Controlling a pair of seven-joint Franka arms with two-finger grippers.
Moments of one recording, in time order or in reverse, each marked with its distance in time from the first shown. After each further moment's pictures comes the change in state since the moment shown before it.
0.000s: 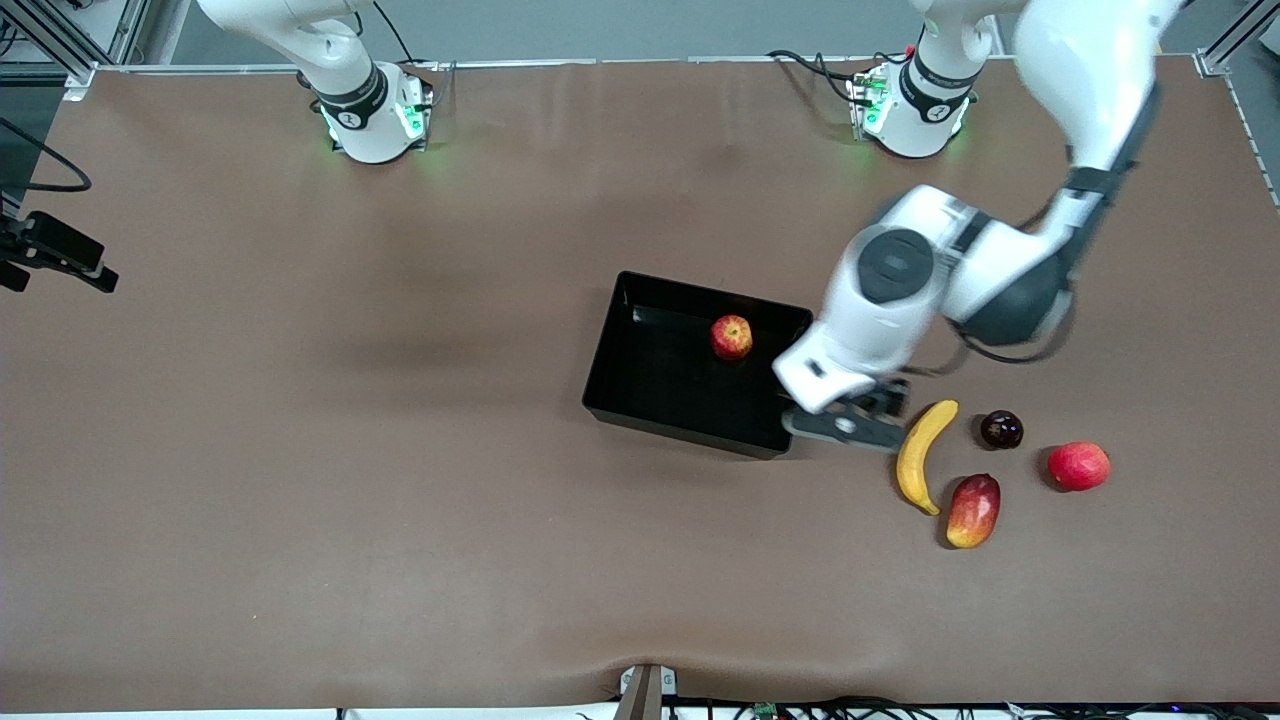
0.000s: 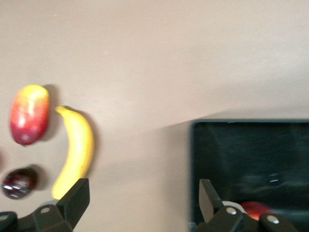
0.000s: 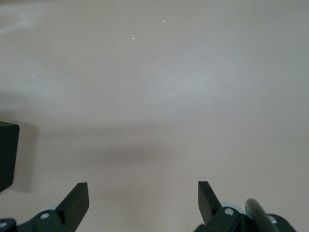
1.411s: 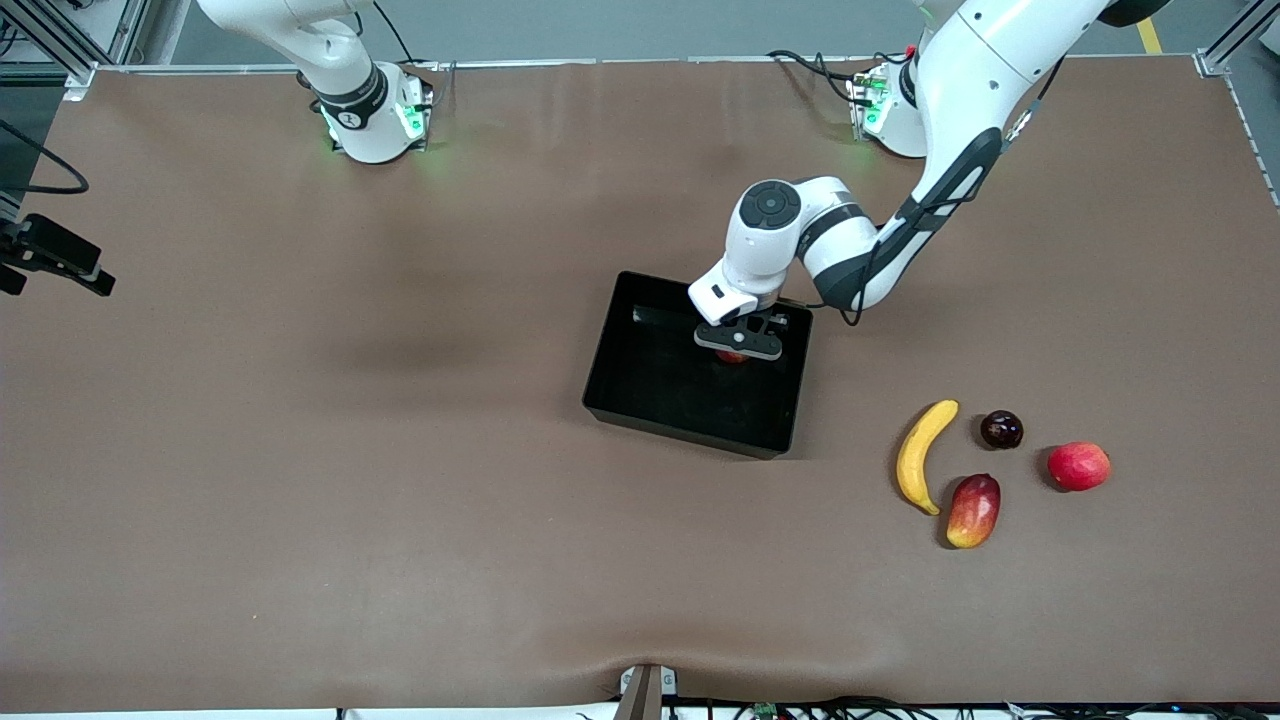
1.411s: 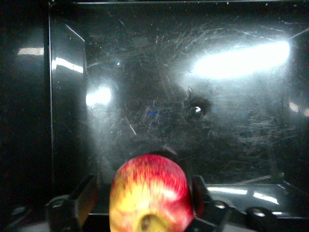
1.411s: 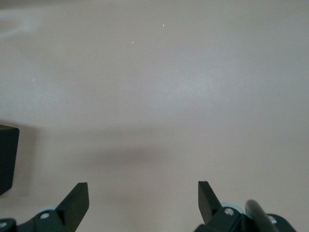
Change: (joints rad) left arm -0.184 0.017 0.018 -0.505 0.197 0.526 -0.576; right arm -0.002 0.000 0.000 -0.002 0.000 0.015 -0.001
